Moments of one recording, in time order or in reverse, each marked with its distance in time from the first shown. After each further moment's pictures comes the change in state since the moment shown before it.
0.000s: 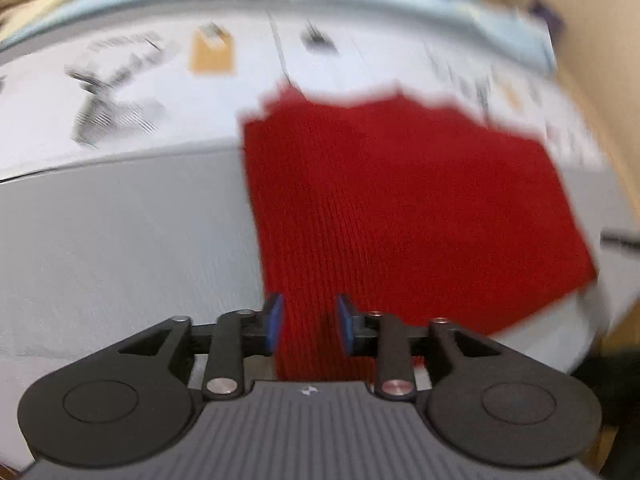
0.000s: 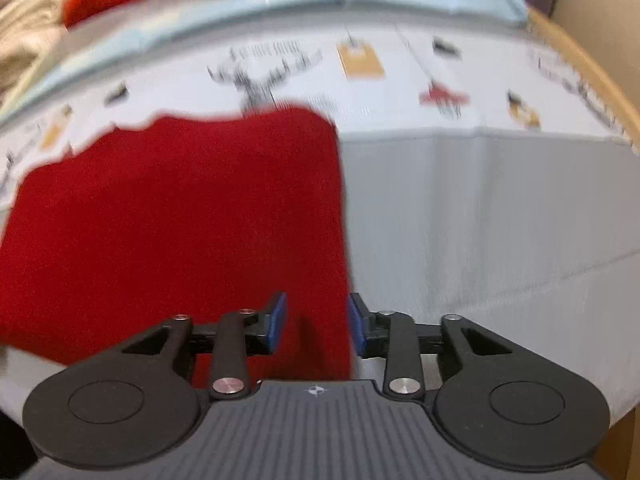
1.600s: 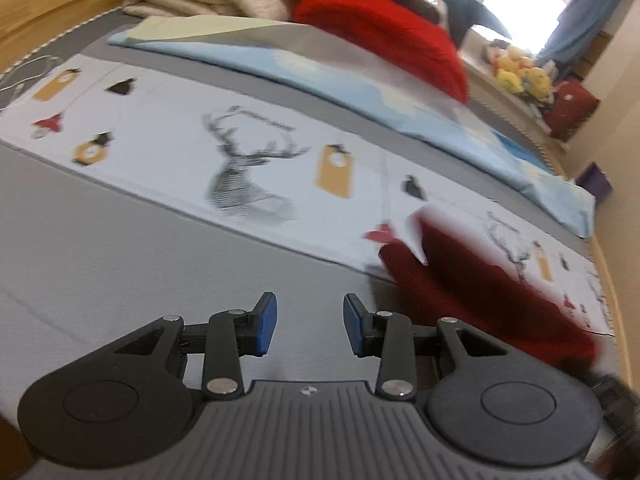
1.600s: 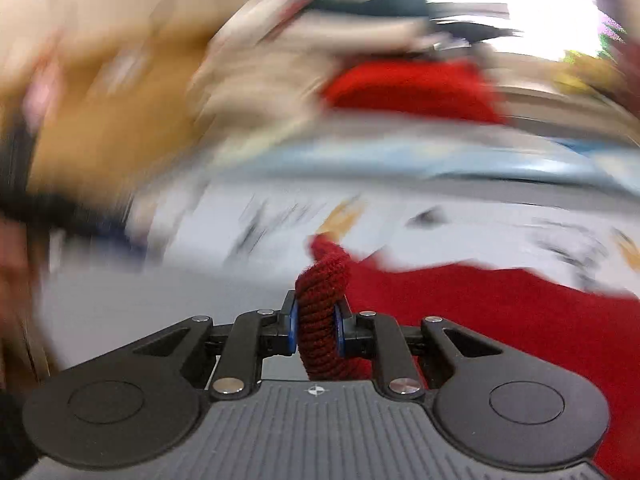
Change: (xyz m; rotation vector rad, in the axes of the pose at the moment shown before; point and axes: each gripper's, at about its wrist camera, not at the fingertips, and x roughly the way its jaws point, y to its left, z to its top) left arm -0.091 0.087 0.016 -0.303 -0.247 0.051; right arm -0.067 0.258 -0.012 -0.181 -0.434 0.462
